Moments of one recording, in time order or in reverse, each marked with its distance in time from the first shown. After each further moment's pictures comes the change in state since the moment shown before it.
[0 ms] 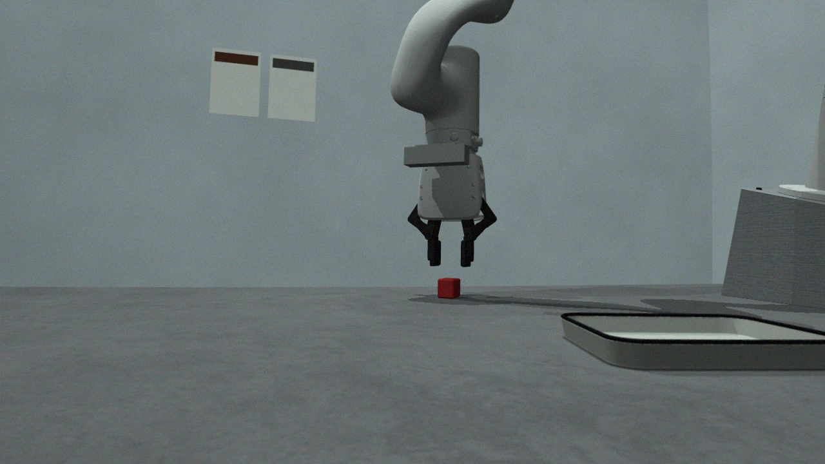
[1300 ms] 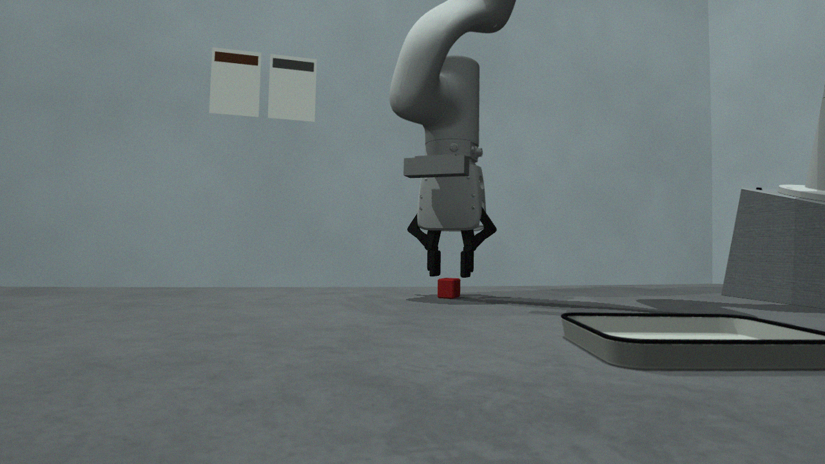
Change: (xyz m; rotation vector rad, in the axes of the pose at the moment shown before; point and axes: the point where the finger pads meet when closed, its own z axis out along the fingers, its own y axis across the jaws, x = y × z) arm 0.000 0.000 0.016 0.000 0.000 0.000
